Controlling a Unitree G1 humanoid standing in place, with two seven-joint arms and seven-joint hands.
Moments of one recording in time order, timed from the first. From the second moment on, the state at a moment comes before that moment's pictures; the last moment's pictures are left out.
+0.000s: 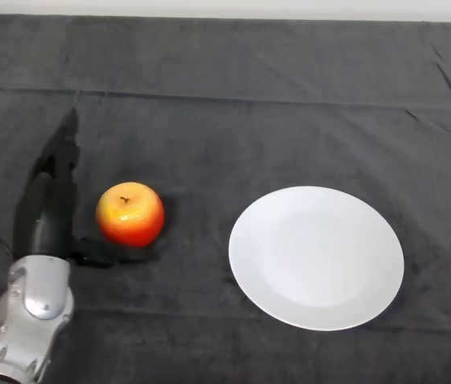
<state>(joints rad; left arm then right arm) -0.38 0.33 -0.16 0.63 0.28 -0.29 0.38 -0.43 -0.58 -0.86 1.18 0.82 0.51 0.72</state>
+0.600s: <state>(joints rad) -0.45 0.31 -0.23 0.78 0.25 -0.35 0.38 -0.43 -0.58 -0.86 1.18 0.82 0.51 0.72</state>
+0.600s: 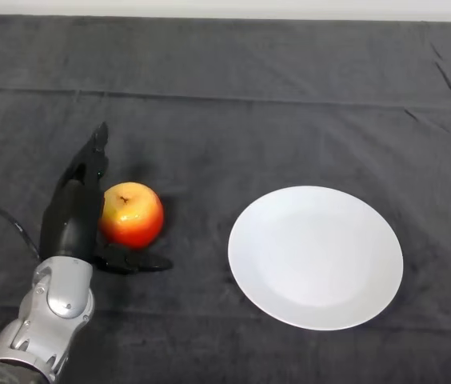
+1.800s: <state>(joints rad) -0.45 0.31 -0.33 0.37 0.26 -0.12 0.39 -0.43 -0.58 -0.86 1.18 0.82 0.51 0.72</state>
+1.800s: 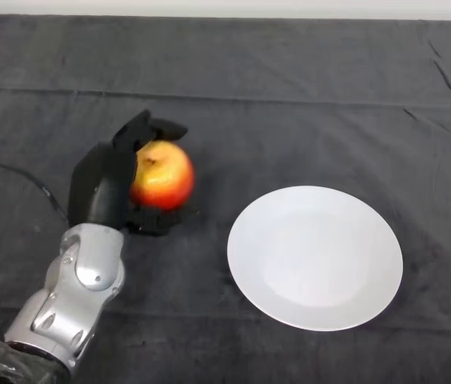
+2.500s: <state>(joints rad) -0.45 0.28 -0.52 0.28 0.28 -0.04 0.41 -0.43 -0.58 -0.86 1.18 0.82 0.51 0.72</state>
